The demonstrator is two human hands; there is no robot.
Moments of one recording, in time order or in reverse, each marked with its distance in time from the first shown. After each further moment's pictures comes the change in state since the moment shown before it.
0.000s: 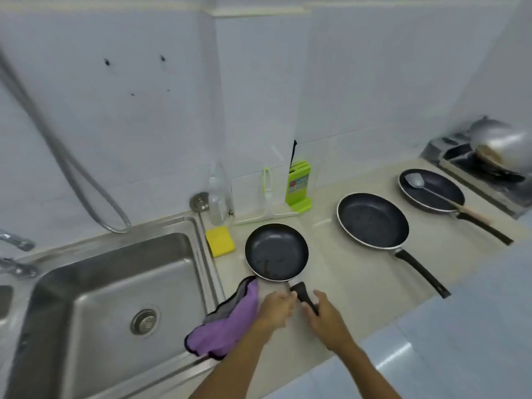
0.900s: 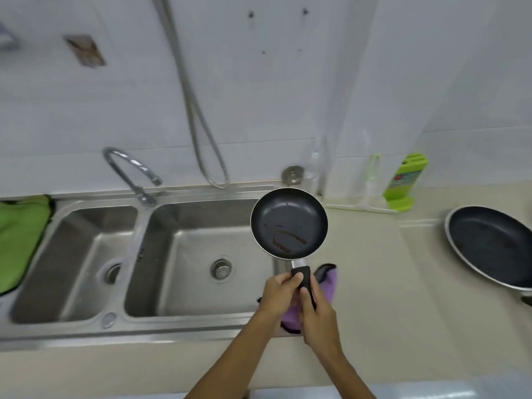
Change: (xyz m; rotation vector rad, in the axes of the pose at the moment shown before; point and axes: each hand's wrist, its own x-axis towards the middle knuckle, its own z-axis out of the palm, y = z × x) left_hand -0.060 -0.038 -0.134 -0.500 0.302 0.082; right_hand -0.044 -0.124 0.127 0.402 -0.150 -0.205
